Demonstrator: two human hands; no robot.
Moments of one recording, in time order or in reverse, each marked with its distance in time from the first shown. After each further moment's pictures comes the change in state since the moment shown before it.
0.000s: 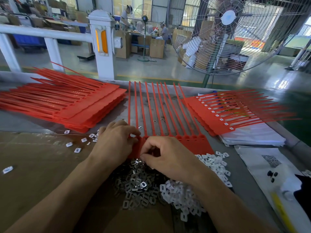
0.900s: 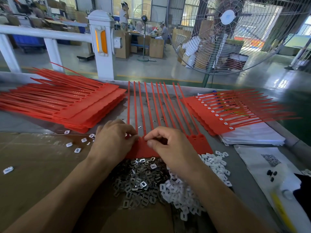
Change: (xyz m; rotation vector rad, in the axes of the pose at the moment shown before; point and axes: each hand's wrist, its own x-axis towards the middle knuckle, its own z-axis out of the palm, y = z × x) left_hand -0.001 -0.001 -0.005 -0.061 0.069 -0.005; right_hand 0.002 0.002 0.001 0.194 0.243 0.079
